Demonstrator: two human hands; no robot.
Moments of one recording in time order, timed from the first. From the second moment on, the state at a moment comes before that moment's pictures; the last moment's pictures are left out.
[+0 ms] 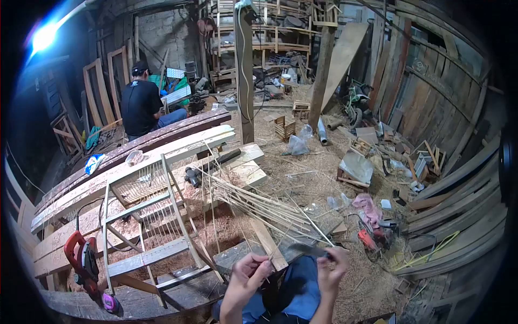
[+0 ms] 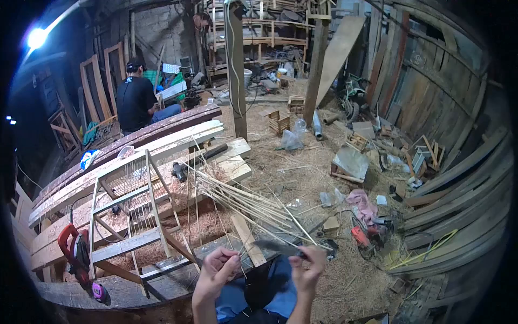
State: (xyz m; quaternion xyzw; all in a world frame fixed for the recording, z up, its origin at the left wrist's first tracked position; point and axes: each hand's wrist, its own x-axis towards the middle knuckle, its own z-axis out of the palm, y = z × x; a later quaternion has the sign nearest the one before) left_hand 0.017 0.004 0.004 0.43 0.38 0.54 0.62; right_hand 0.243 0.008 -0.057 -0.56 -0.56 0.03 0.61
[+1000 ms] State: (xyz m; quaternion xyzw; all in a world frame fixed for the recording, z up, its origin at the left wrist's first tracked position) left_hand 0.027 0.000 0.008 0.45 0.43 0.54 0.57; right_hand 0.255 0.006 -0.074 -0.56 -0.52 0.14 0.63
